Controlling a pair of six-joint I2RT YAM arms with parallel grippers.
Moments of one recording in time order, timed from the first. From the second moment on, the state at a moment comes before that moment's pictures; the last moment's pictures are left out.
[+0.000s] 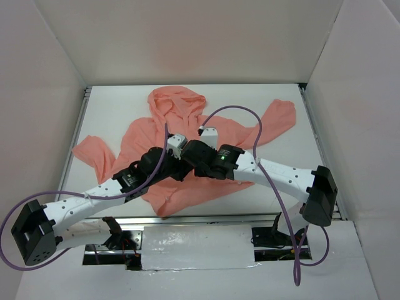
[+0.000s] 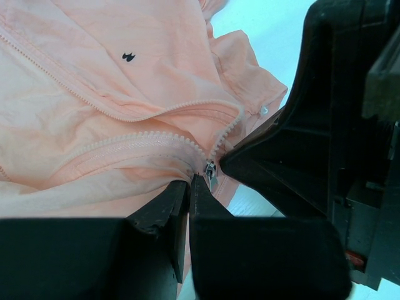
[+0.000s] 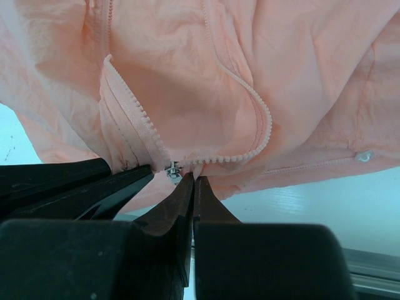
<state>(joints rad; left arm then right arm) -0.84 1.09 0.71 -0.02 -0.02 -0.37 1.08 1.51 1.32 -0.85 0.50 0.91</state>
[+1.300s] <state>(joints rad) -0.84 1.06 0.57 0.09 0.14 -0.37 1.01 1.45 1.21 -0.72 0.34 0.80</state>
